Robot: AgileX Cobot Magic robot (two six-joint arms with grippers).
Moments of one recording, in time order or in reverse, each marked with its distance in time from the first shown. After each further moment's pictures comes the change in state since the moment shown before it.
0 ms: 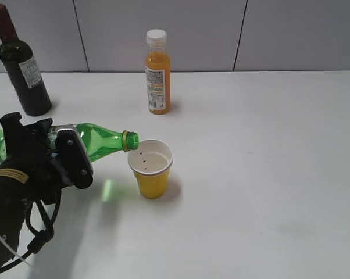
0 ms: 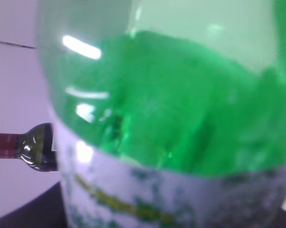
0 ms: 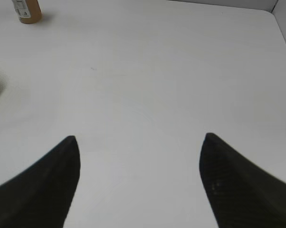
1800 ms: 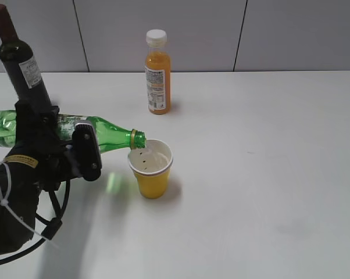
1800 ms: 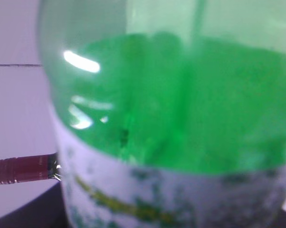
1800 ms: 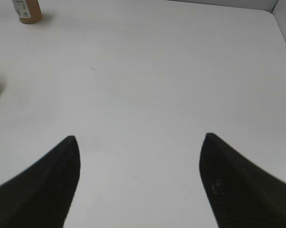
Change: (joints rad) left arm 0.000 0.009 -0.077 -0.050 0.000 0.224; right arm 0.000 0.000 0.000 0.000 0.000 0.000
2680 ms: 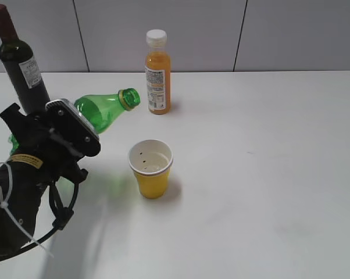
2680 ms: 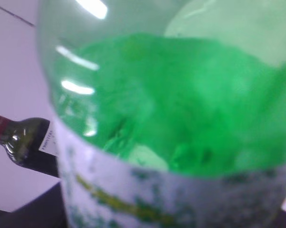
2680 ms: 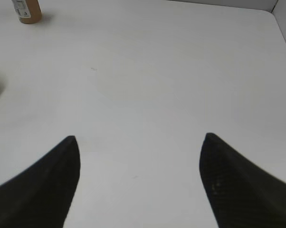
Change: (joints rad) left arm 0.000 0.000 0.000 0.076 -0.001 -0.566; right arm 0.000 0.000 0.000 0.000 0.000 0.000
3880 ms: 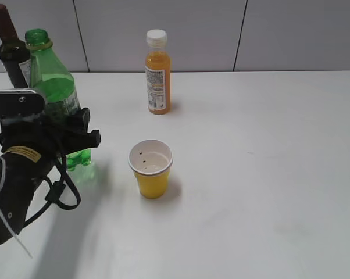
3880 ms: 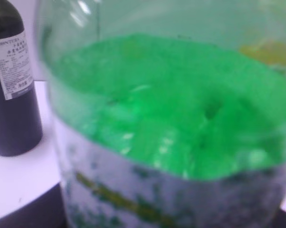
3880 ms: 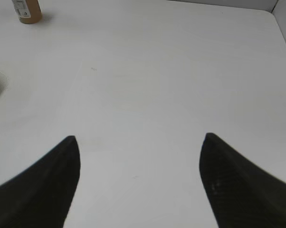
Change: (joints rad) left arm 0.089 0.000 0.000 0.203 0.000 -1.080; right arm 0.000 0.000 0.000 0.000 0.000 0.000
